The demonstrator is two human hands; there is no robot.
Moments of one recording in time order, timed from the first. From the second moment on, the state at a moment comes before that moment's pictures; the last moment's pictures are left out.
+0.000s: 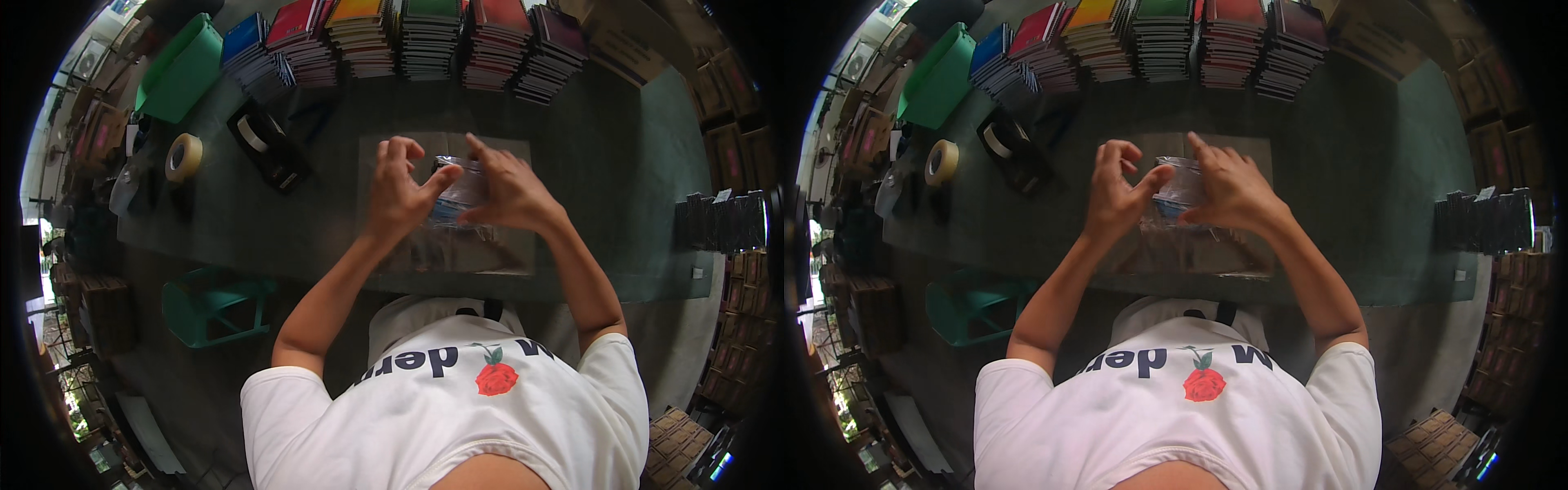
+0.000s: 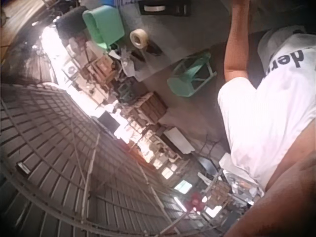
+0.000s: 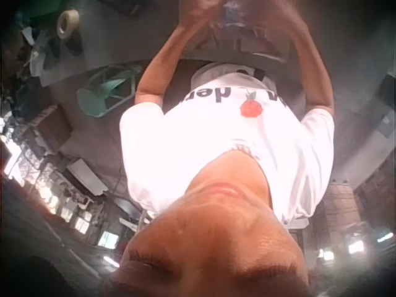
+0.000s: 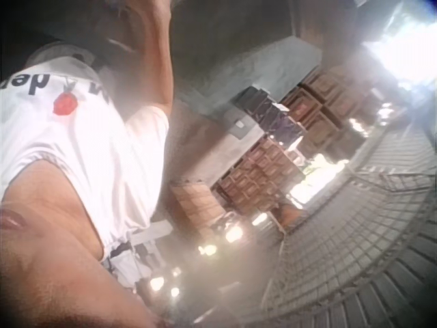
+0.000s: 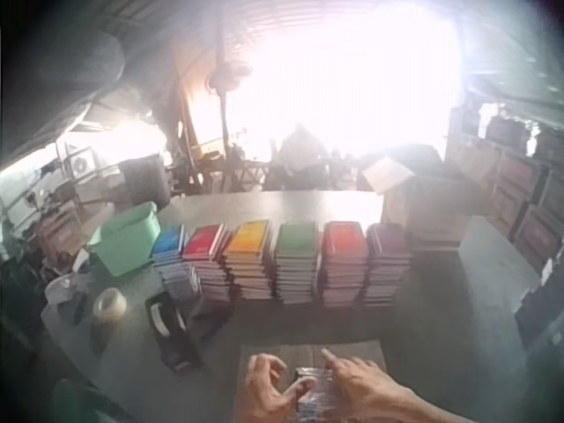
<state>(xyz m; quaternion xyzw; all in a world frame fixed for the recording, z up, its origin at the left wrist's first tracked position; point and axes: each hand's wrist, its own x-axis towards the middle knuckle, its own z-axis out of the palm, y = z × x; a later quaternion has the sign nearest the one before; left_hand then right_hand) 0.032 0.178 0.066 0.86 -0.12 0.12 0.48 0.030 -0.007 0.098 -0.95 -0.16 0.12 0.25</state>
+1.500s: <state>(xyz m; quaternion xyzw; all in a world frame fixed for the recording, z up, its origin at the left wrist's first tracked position) 0.061 0.172 0.113 0.86 -0.46 0.11 0.19 -0.018 -0.005 -0.016 -0.74 -0.08 -0.27 0.61</state>
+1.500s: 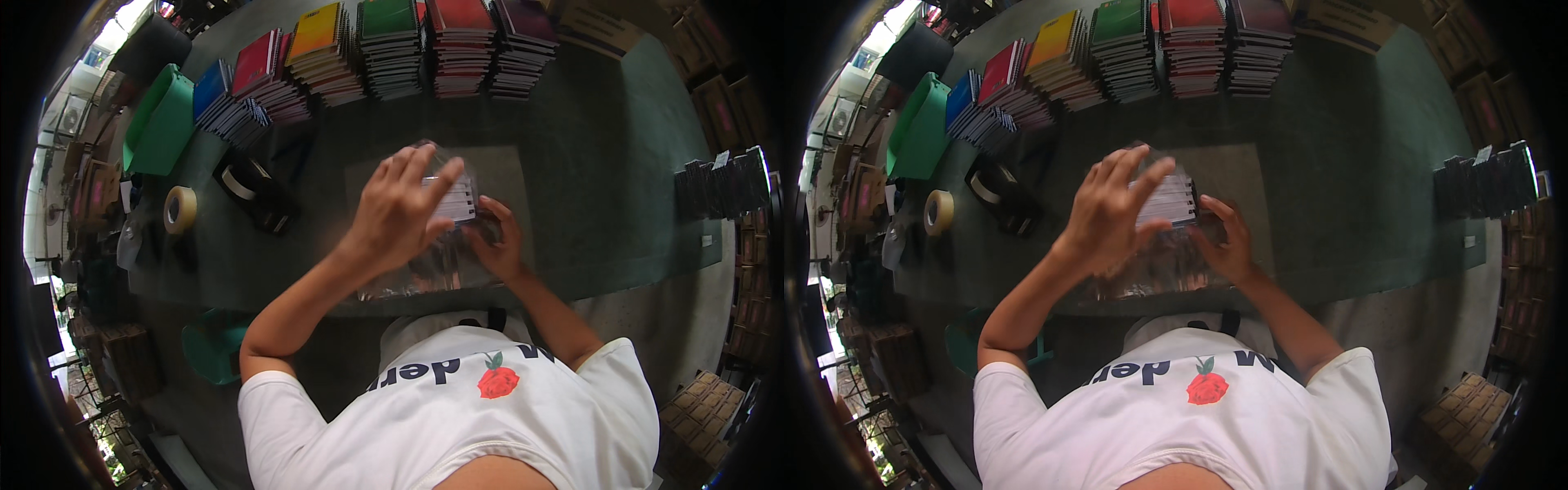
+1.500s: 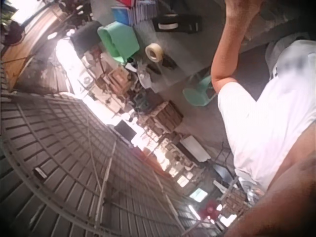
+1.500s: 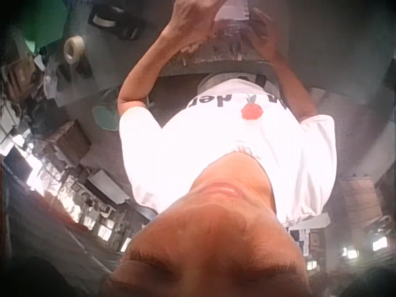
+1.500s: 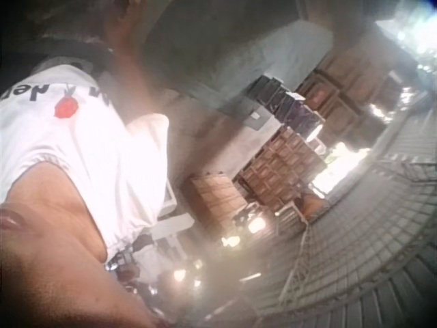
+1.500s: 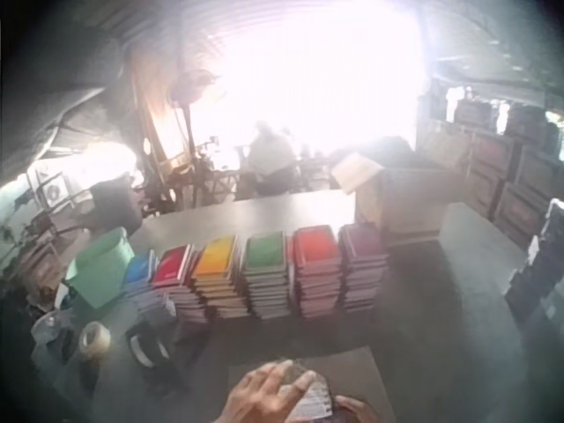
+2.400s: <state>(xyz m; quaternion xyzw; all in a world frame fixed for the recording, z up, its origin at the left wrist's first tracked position) 0.097 0.171 0.123 0.78 -0.62 0.04 0.07 0.006 -0.017 0.018 -0.87 -0.34 -0.24 0.26</state>
